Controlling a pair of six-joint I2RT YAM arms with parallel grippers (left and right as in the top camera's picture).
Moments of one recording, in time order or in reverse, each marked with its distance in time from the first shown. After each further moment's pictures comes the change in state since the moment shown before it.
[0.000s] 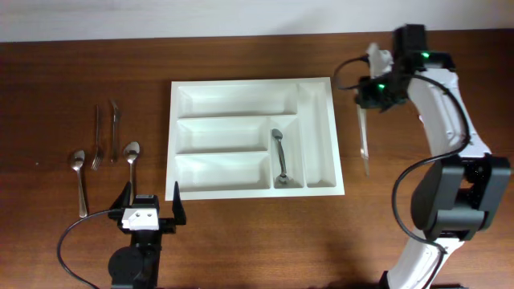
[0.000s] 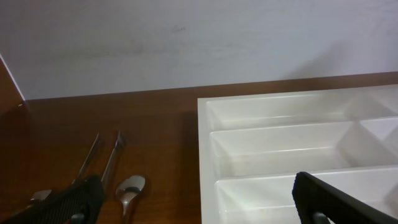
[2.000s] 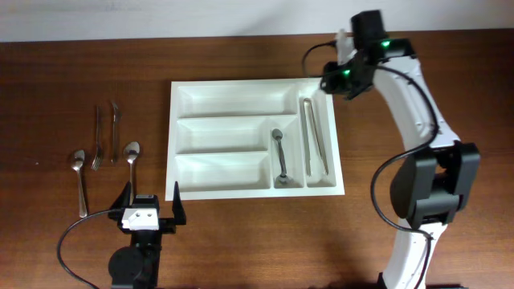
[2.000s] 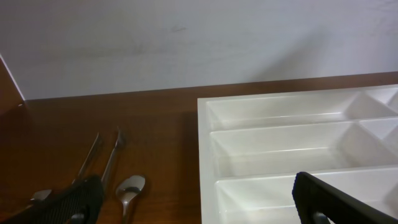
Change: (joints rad) left arm 0.000 0.000 0.000 0.000 0.000 0.000; right arm 0.129 0.116 0.208 -0.034 0.034 0.191
